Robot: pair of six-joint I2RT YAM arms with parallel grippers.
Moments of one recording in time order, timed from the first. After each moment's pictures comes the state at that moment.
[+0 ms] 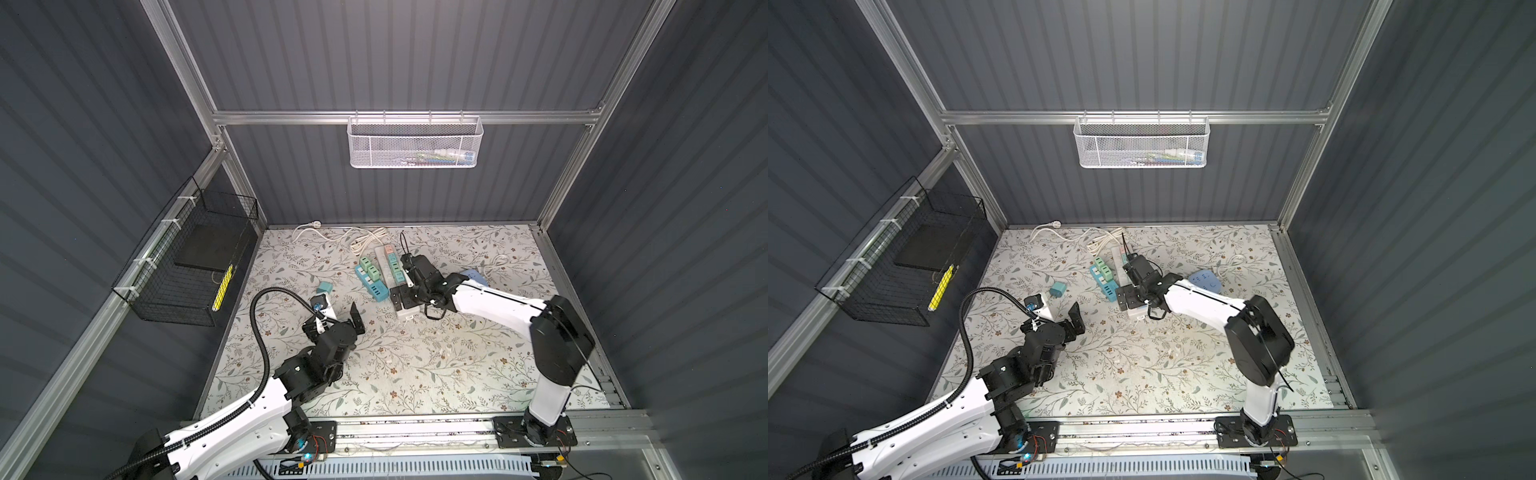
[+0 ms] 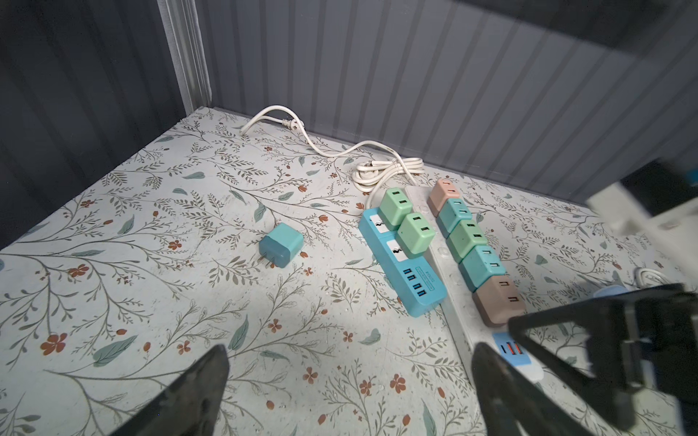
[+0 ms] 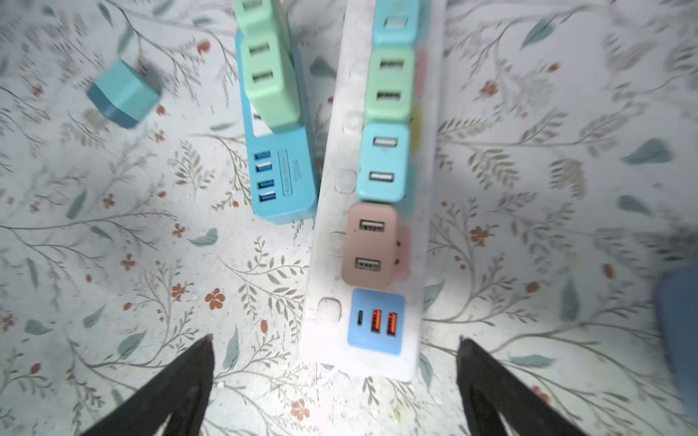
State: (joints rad) left arm -0.90 0.79 0.48 -0.17 -0.86 -0.60; right arm 0.76 1.74 1.30 -0.40 0.11 0.33
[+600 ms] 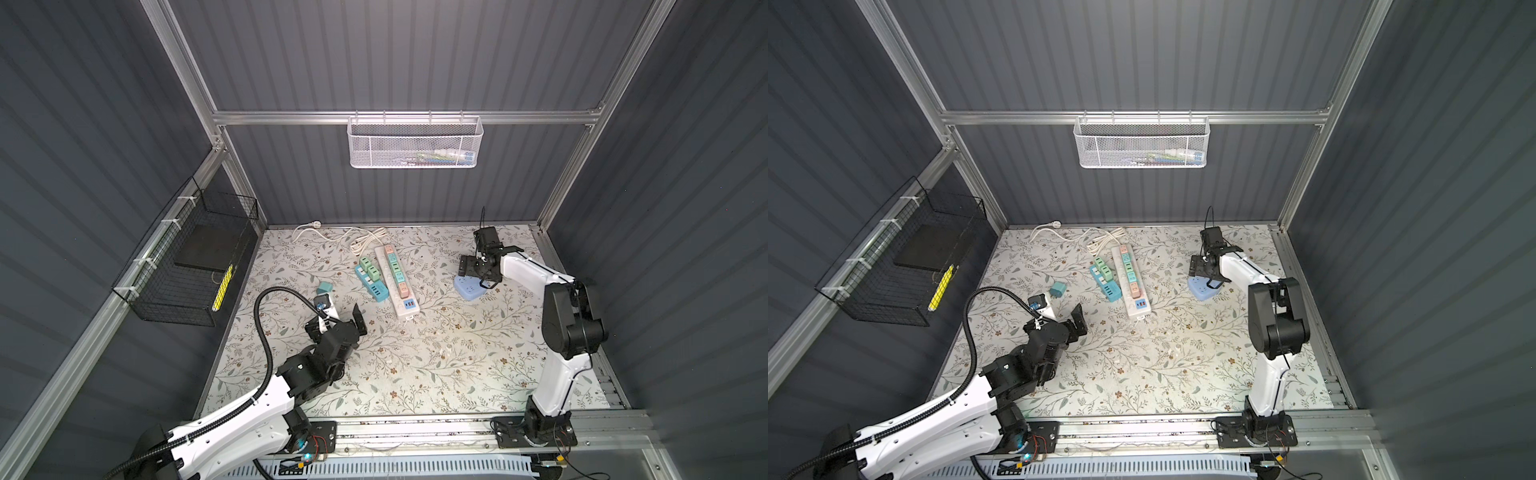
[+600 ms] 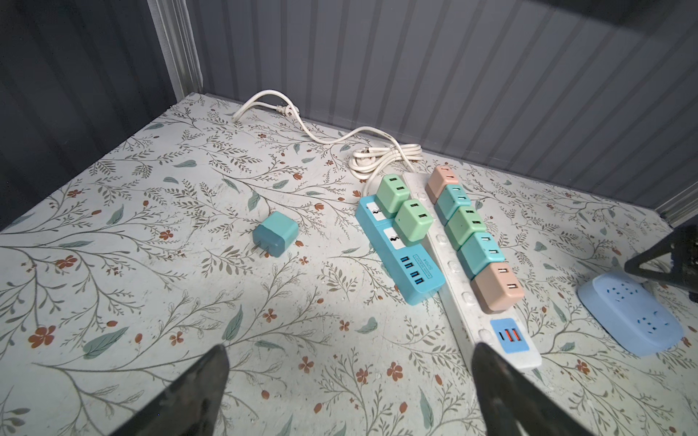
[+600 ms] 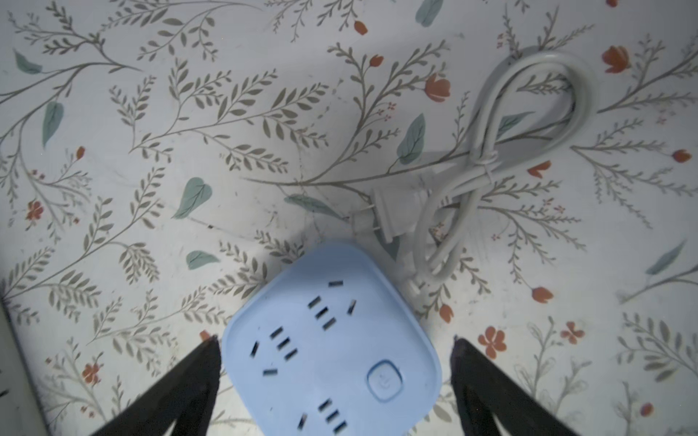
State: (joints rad) left arm -0.90 0.82 0.49 -0.19 -0.83 -0.62; right arm 0.21 1.95 1.43 -0.54 0.12 0.34
